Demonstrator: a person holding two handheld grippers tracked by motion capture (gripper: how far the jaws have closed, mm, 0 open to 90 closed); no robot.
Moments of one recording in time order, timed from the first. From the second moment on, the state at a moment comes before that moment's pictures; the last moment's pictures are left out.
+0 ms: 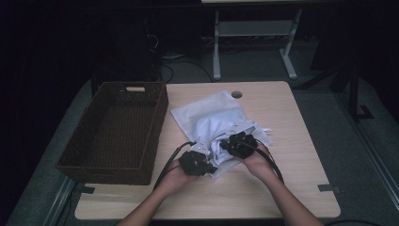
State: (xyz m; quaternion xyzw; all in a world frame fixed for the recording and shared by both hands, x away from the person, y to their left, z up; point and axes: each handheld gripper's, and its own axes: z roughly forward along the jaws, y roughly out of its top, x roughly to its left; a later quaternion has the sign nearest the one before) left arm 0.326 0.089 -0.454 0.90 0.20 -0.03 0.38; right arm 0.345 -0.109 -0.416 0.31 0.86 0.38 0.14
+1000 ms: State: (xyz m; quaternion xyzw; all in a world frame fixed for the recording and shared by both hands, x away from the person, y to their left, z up) left arm 0.327 0.092 -0.454 0.90 0.20 -0.03 0.38; right arm 0.385 -0.072 -0.453 0.34 0.87 0.33 0.14
